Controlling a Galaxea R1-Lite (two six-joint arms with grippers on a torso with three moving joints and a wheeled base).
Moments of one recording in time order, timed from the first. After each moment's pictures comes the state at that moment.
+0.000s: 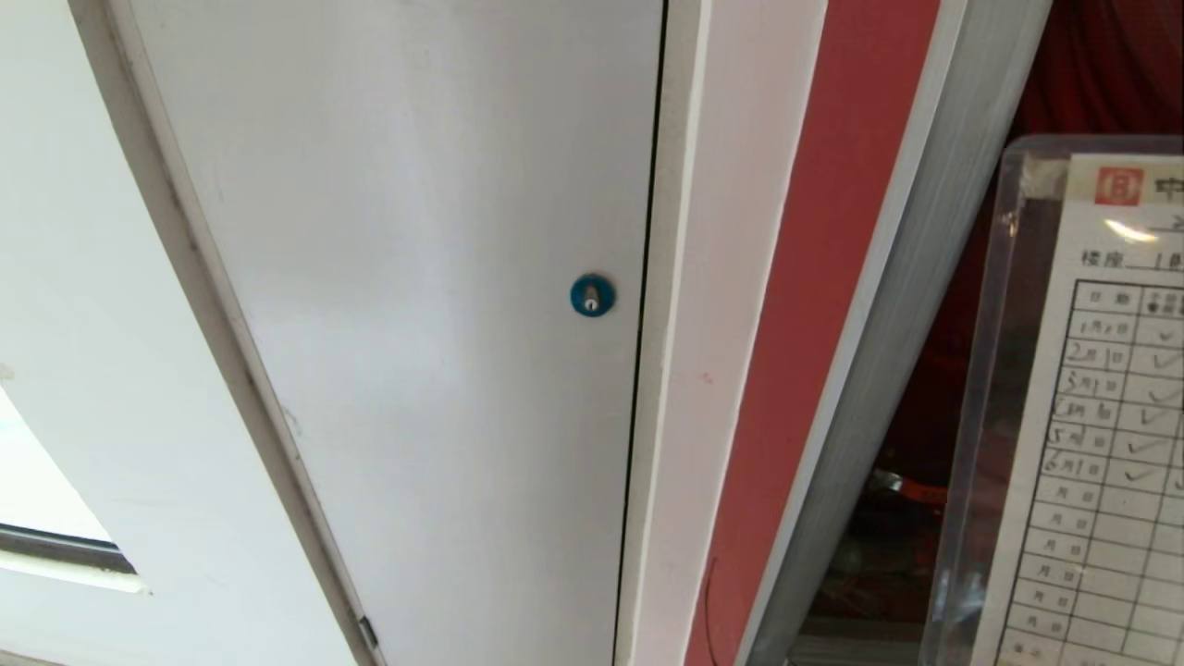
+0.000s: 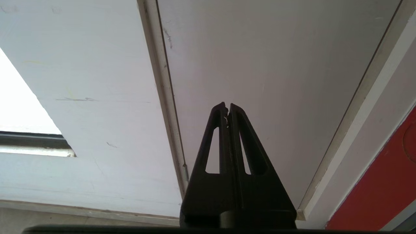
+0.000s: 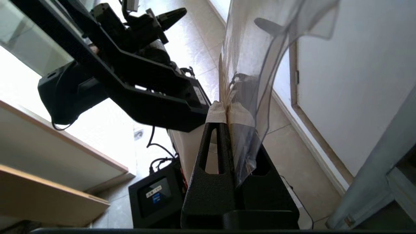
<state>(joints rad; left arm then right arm) 0.00 0.00 0.00 -0.02 -0.01 0.02 0.22 0.77 -0.86 0.45 0.99 0.04</state>
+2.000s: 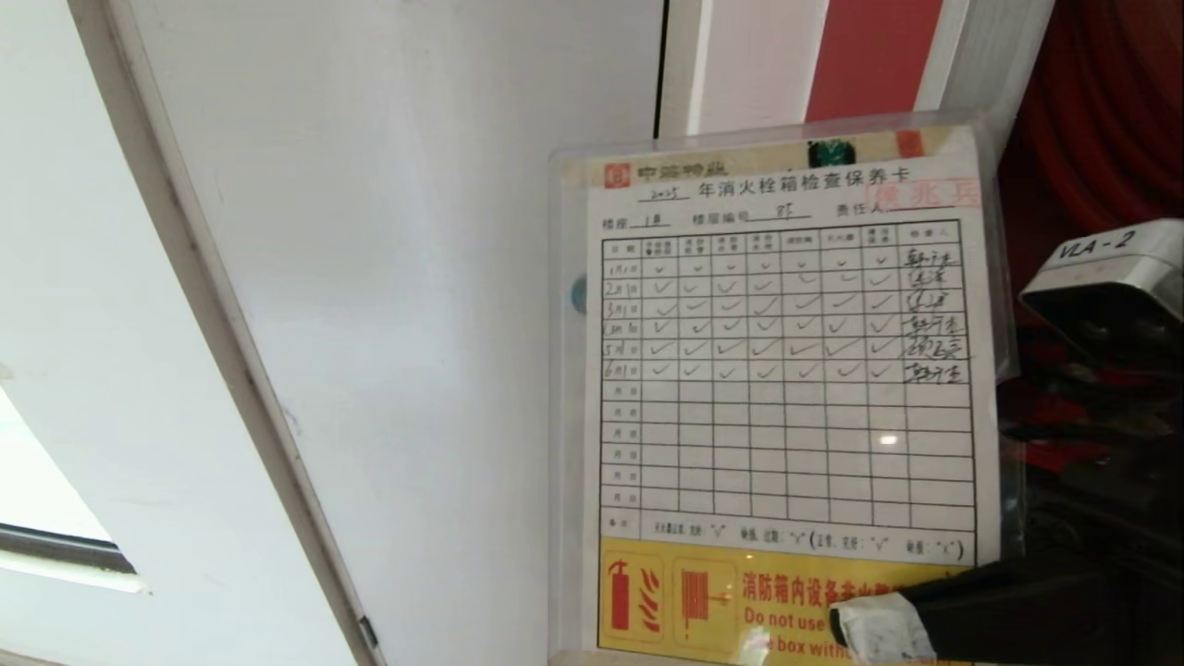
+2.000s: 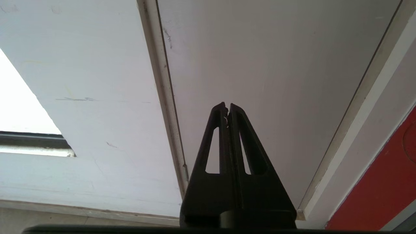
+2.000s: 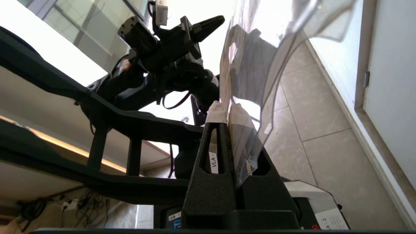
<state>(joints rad) 0.00 0.00 0.00 -0.02 -0.01 0.02 0.66 1.22 -0.89 -0.04 0.81 0.28</state>
